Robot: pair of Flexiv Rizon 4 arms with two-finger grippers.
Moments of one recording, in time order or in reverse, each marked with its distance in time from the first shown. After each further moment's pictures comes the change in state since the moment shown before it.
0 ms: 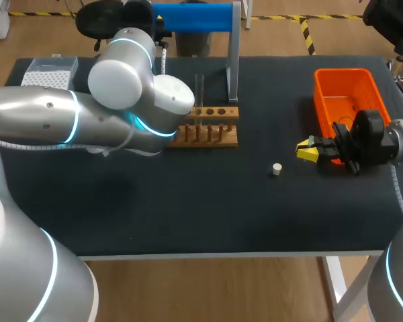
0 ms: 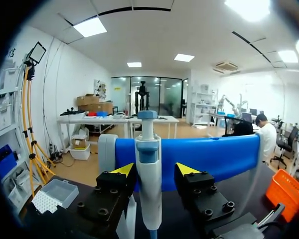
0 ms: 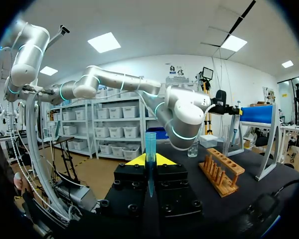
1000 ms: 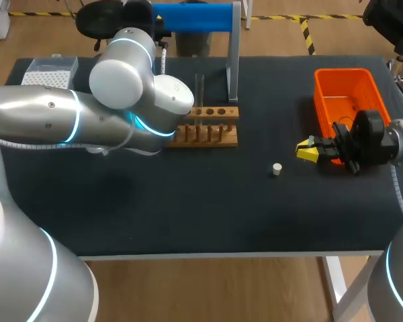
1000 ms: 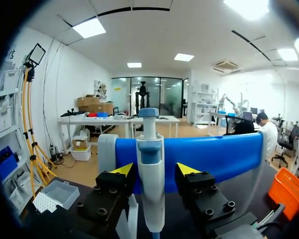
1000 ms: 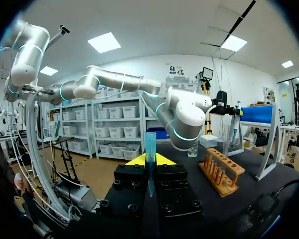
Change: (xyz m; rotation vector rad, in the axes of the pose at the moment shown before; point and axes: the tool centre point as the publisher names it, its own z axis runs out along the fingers) left arm -0.003 0.002 0.005 0.001 -0.008 0.012; right arm 0.000 0.000 0.000 0.000 0.000 0.000
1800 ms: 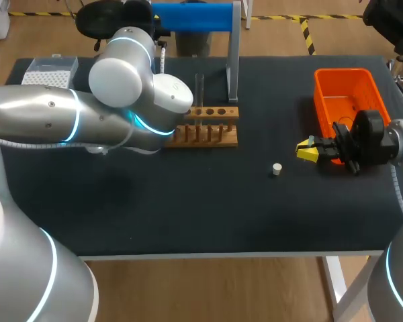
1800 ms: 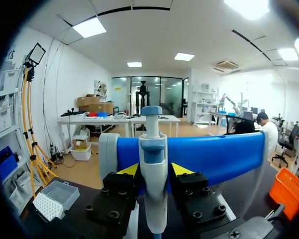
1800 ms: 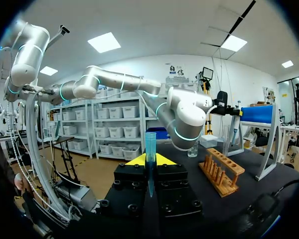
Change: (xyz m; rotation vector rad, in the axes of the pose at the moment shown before) left arm -0.002 0.000 0.004 -0.004 -0.001 0.000; right arm 0.000 0.000 0.000 0.000 0.000 0.000
